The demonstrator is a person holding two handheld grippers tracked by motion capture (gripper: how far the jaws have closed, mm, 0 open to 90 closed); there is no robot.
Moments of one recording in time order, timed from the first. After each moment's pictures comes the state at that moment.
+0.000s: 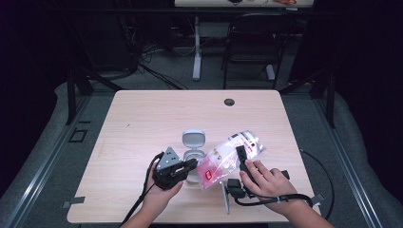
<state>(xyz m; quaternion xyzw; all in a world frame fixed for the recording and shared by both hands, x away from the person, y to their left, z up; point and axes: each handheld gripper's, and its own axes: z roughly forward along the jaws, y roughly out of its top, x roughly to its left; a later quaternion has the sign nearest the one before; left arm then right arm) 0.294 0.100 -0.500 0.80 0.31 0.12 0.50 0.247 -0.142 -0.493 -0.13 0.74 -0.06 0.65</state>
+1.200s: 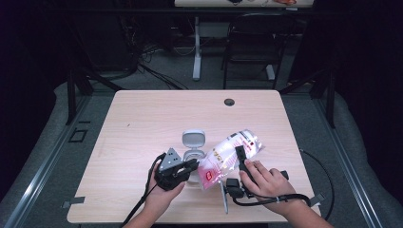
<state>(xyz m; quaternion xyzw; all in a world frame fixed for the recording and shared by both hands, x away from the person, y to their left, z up) 0.294 0.095 -0.505 0.80 0.31 0.13 0.49 0.245 -0.137 -0.488 -0.11 0.75 -0.05 0.65</state>
